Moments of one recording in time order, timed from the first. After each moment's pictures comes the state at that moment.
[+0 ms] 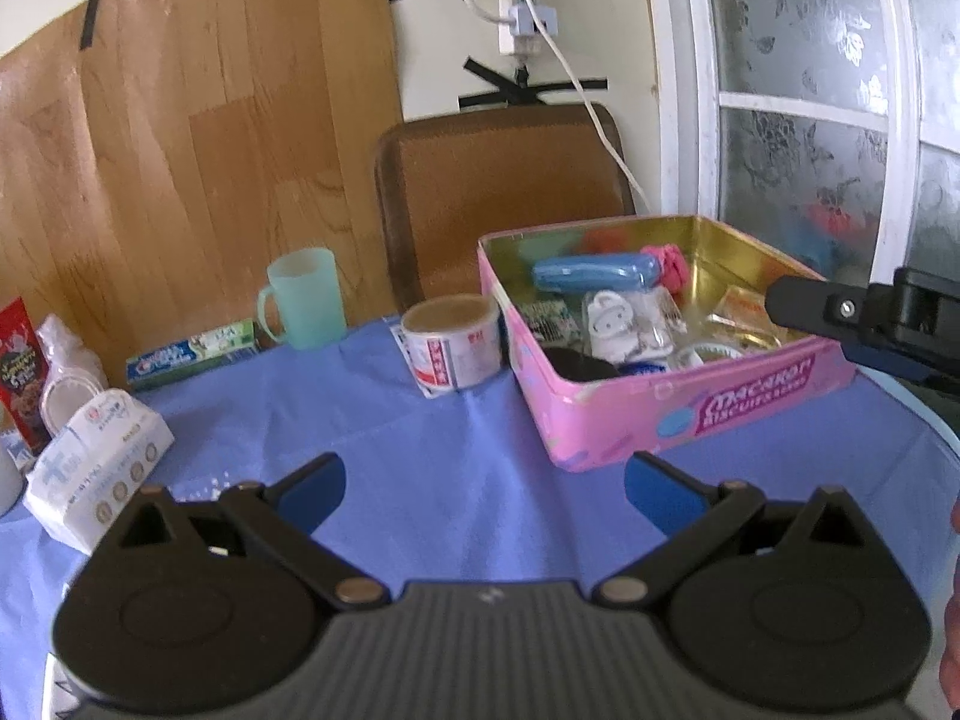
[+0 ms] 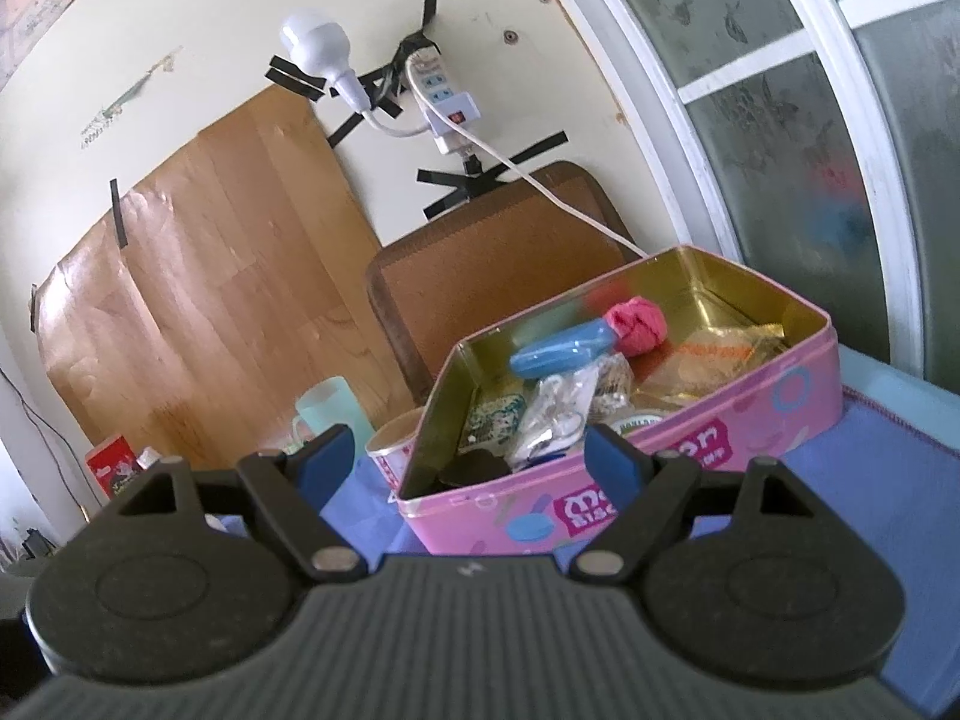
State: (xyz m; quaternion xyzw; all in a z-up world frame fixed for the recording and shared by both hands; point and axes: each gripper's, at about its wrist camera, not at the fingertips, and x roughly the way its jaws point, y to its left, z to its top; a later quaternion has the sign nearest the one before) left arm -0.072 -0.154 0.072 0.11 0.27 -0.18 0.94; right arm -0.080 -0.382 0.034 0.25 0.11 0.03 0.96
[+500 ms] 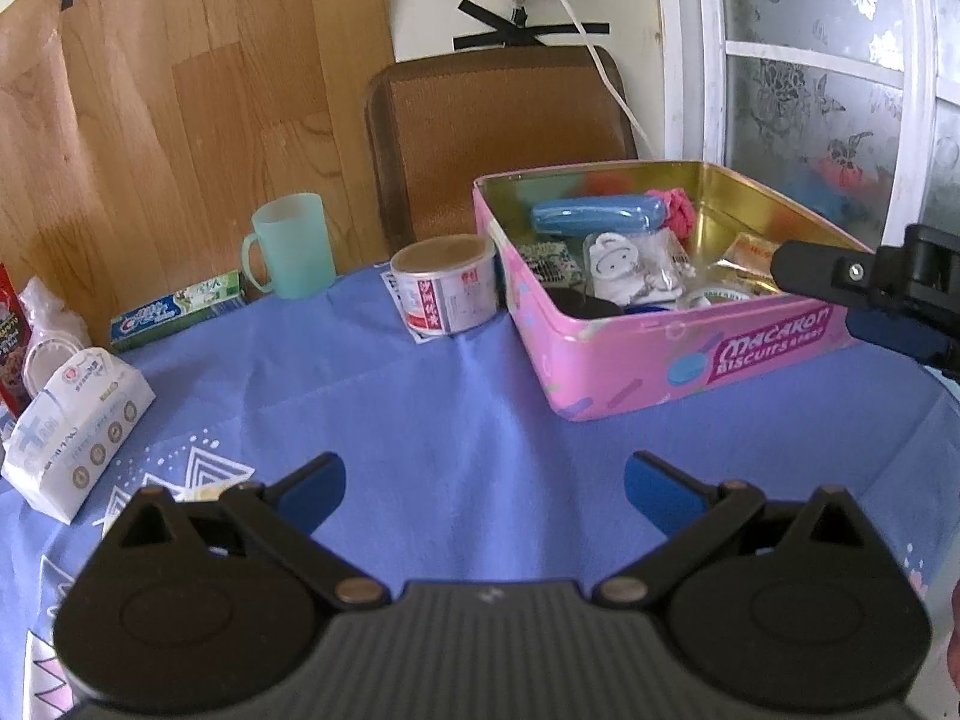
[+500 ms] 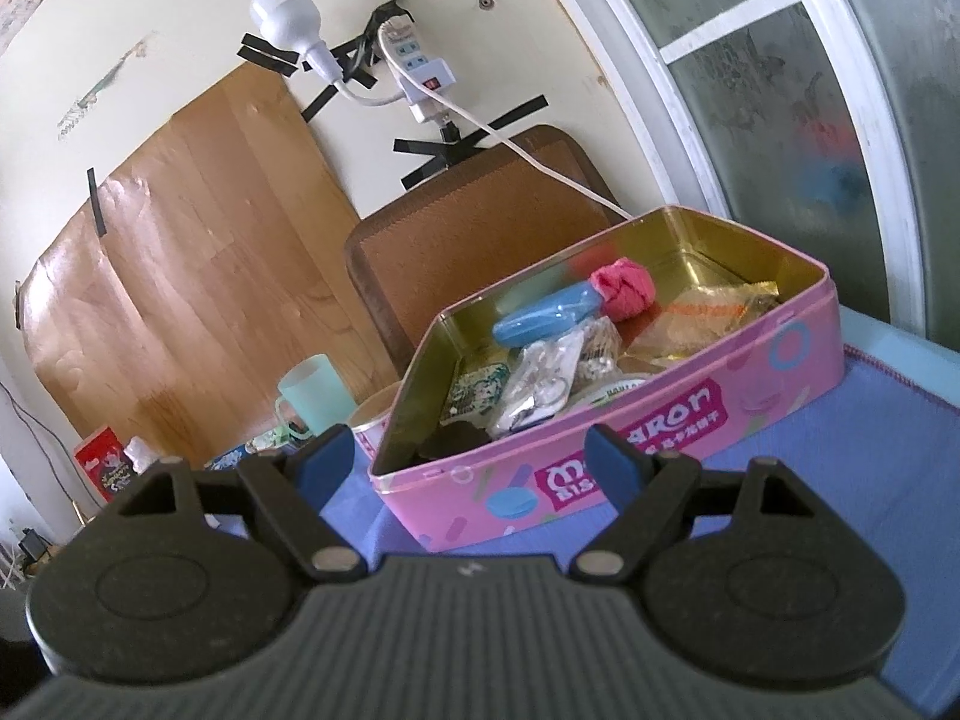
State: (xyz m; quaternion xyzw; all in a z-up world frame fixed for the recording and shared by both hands) left arm -0.058 -0.159 0.049 0.12 0.31 -0.17 0.93; right arm -0.069 -0.387 0.019 0.26 0.14 0.03 0.95
